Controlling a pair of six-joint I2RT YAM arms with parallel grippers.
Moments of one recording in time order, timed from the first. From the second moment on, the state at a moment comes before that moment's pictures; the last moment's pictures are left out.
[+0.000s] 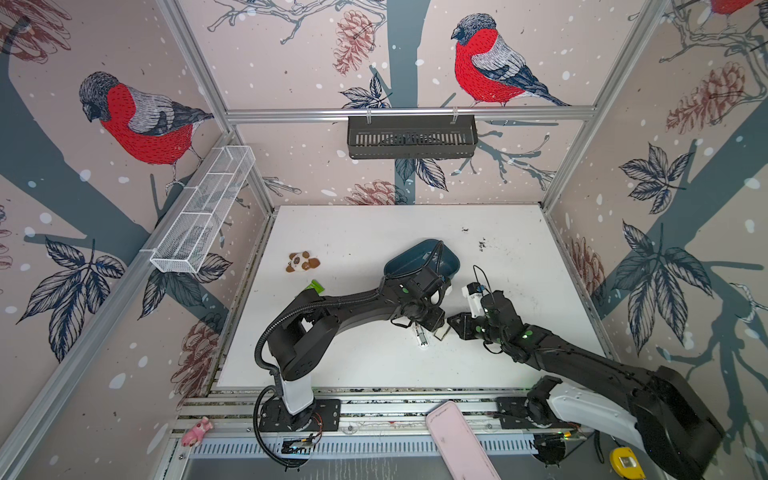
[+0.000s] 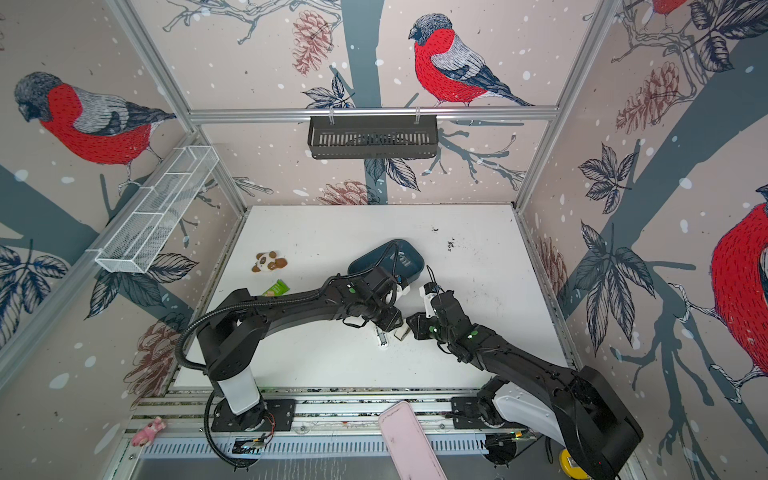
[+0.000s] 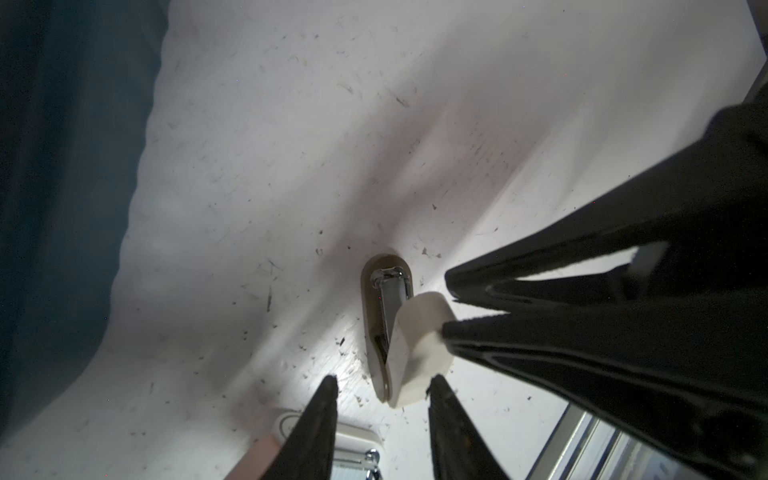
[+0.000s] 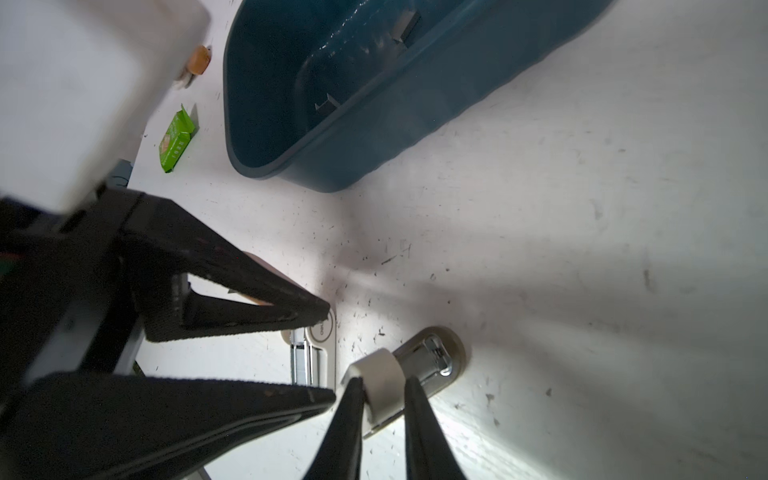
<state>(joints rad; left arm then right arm) -0.94 1.80 1.19 -0.43 0.26 -0.27 0.65 1.07 0.35 0.01 -0.24 0.58</state>
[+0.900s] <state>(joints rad) -0.94 1.87 1.22 -0.38 0.29 -0.26 0.63 1.16 0.35 0.08 -0.25 0.57</state>
